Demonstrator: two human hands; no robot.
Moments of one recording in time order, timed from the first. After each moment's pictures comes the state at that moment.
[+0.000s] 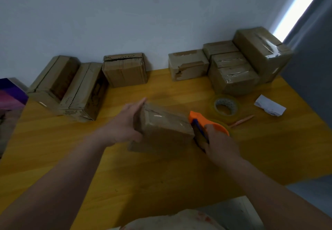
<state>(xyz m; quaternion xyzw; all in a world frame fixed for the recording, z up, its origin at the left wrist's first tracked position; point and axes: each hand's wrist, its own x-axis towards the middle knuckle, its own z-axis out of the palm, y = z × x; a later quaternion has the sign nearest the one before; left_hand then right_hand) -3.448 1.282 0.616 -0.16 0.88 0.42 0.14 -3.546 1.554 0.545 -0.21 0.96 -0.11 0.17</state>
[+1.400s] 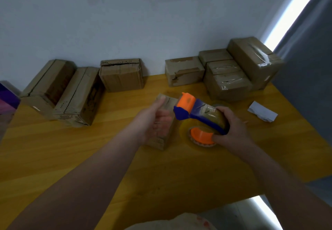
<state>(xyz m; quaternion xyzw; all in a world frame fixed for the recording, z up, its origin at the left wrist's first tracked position) -3.494 1.343 0.624 -0.34 0.58 0.73 0.10 -3.563 1.571 0.616 -0.21 0.84 -0.47 0.17</state>
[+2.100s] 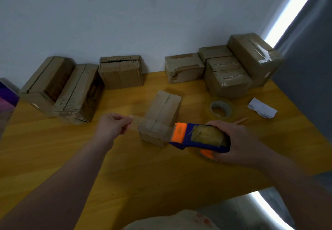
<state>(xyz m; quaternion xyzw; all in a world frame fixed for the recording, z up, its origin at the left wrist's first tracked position) -3.441 1.278 0.589 -0.39 0.72 0.57 -0.05 -3.550 1.594 0.621 -0.39 0.84 -0.33 0.19</state>
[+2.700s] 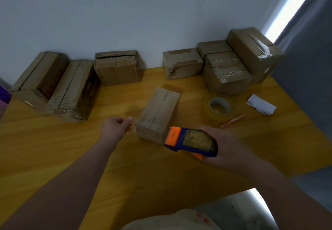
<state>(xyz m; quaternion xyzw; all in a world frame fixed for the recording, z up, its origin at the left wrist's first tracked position) -3.450 1.279 0.550 -0.41 0.76 0.50 -0.04 -3.549 1.588 0.565 -0.38 0.86 -0.27 0.20</state>
